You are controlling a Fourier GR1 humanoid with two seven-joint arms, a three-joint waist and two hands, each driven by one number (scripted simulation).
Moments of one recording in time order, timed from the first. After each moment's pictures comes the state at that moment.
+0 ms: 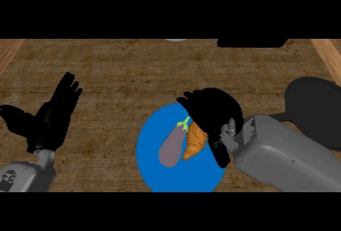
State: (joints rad) left arm -0.17 0.43 -0.19 -1.54 0.40 0.32 0.11; right arm -0.88 -0.44 0.78 -1.59 0.15 0.66 0.90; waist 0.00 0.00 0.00
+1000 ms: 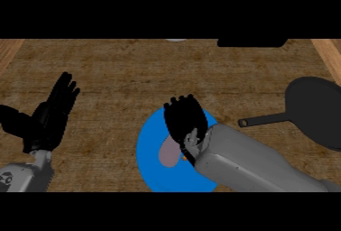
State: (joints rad) left arm -0.16 0.40 -0.14 -1.56 0.36 0.28 0.15; right arm -0.86 -0.21 0.83 -1.42 0.39 0.69 0.96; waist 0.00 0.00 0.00
